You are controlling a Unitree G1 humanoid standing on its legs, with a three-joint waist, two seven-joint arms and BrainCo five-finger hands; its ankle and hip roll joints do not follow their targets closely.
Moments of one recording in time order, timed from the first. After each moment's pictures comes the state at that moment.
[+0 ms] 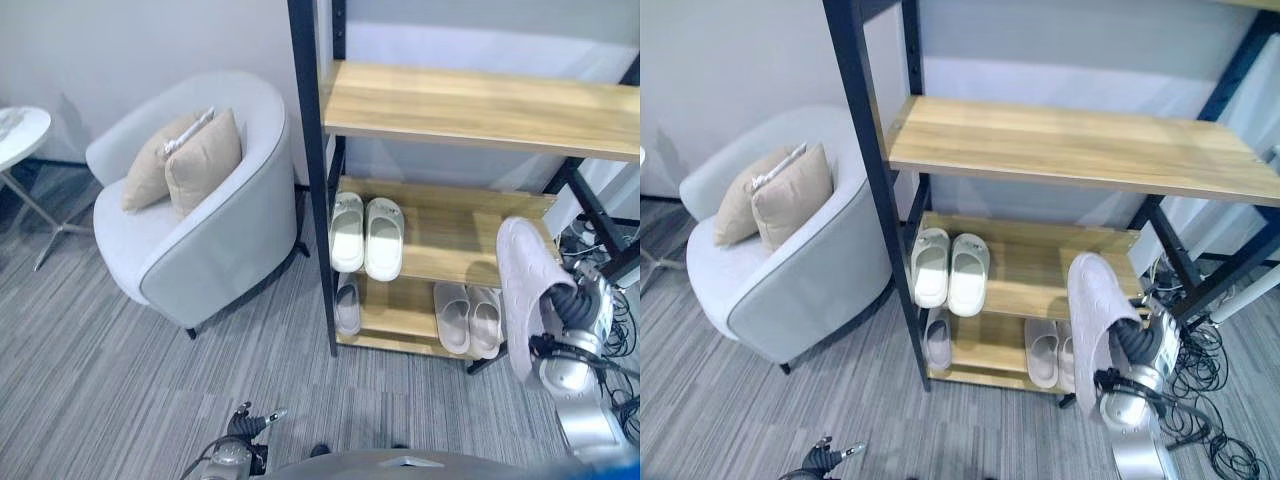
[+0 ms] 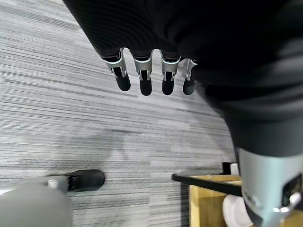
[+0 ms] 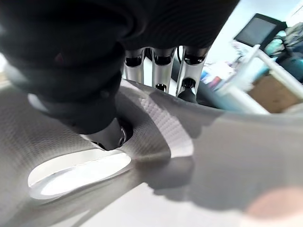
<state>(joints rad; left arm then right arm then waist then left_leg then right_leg) 0.18 0.19 -0.08 1.13 -0.09 -0.15 0.20 0.32 -0.32 -0.12 0.07 -0.28 -0.01 -0.59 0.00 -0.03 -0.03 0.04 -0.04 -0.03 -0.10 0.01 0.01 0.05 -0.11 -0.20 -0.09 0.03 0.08</state>
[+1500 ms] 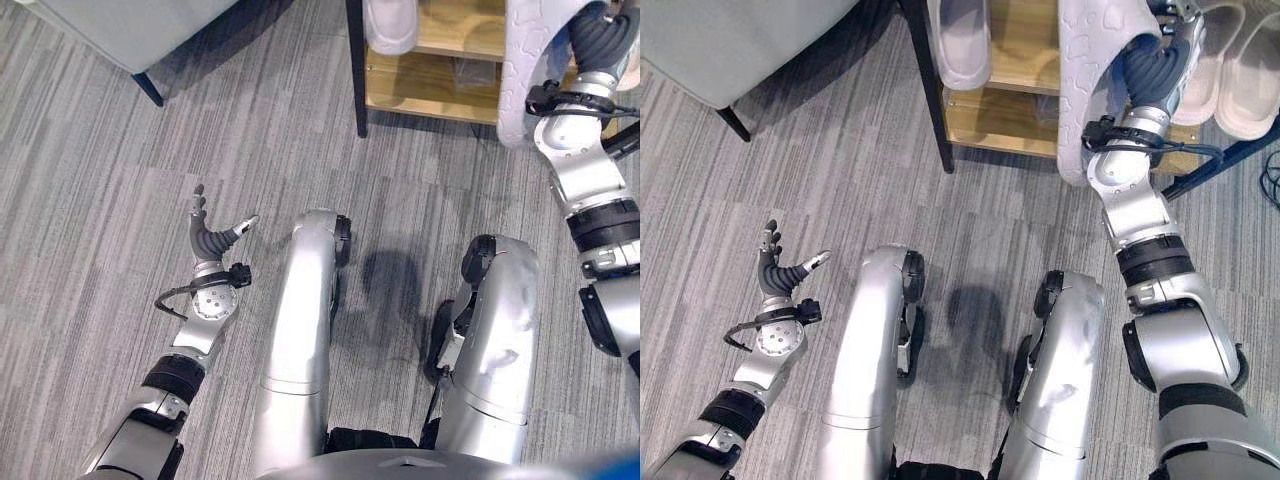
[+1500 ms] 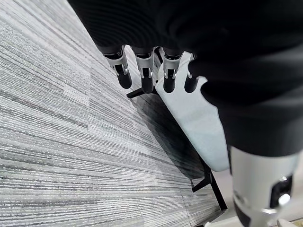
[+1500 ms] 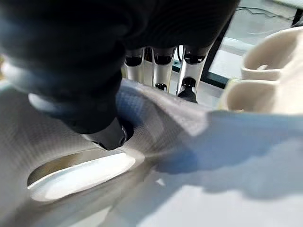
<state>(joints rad) -0.28 0.52 -0.29 0.45 -0.29 -0.34 0.63 -1.11 -0.67 0.29 0.69 0.10 -0.13 -0.75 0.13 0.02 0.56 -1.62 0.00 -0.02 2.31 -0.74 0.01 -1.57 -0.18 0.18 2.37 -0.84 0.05</state>
